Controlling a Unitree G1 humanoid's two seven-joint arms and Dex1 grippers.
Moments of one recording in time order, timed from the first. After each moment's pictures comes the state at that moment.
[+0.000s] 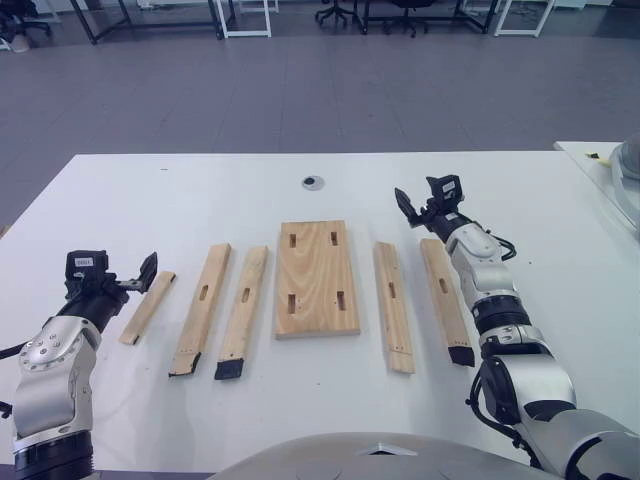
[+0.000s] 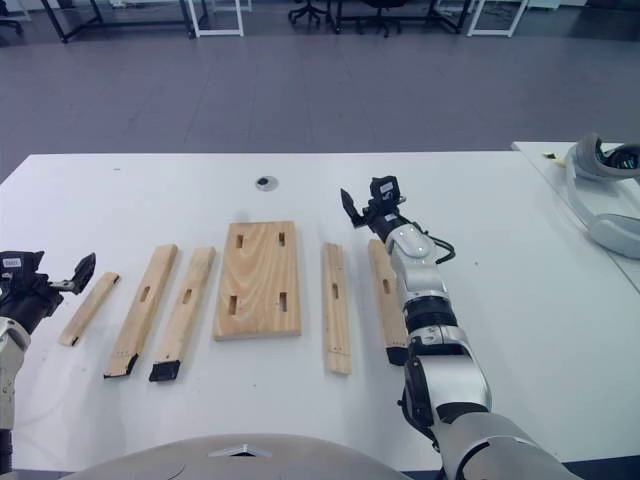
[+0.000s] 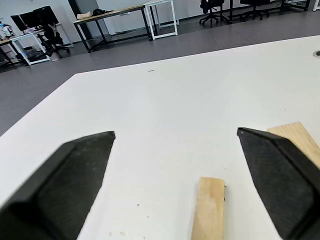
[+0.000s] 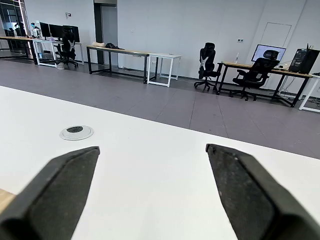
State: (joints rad) left arm 0.20 0.52 0.49 -0.14 -0.30 0.34 -0.42; right arm -0.58 -0.23 -0.07 0.69 0.11 -0.12 0.39
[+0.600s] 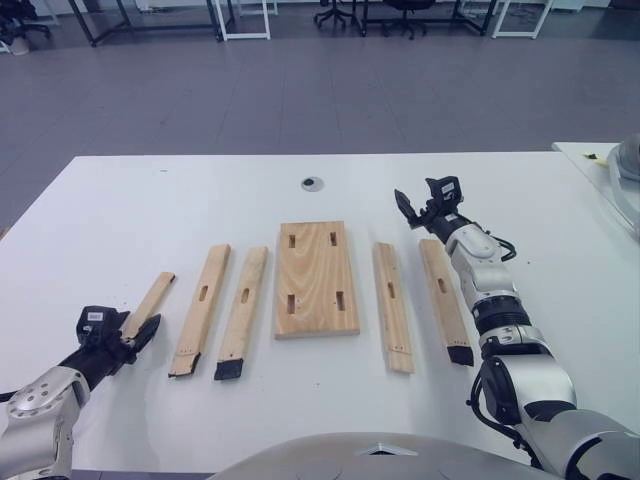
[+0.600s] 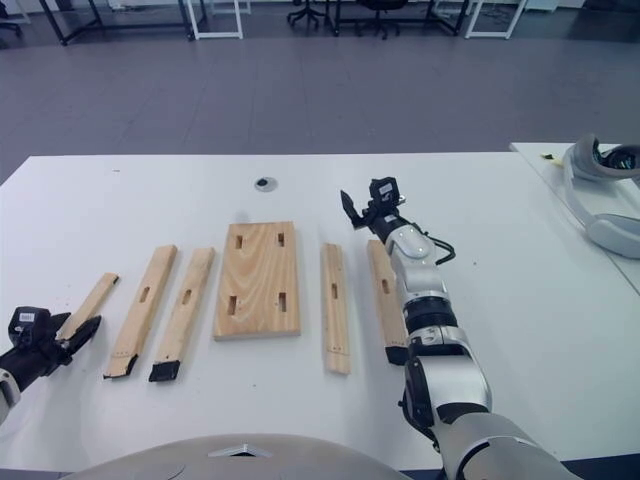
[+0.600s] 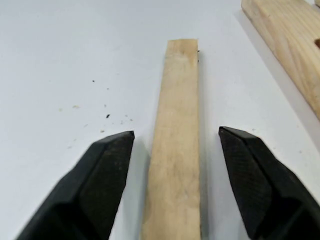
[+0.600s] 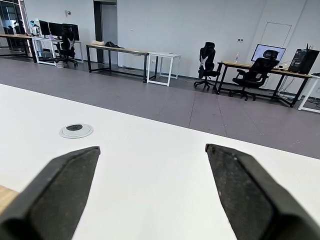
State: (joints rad) left arm 0.38 0.57 0.46 0.01 -0.31 0.30 -0.58; right arm -0.57 -0.23 -0.07 0.69 0.10 -0.12 0.39
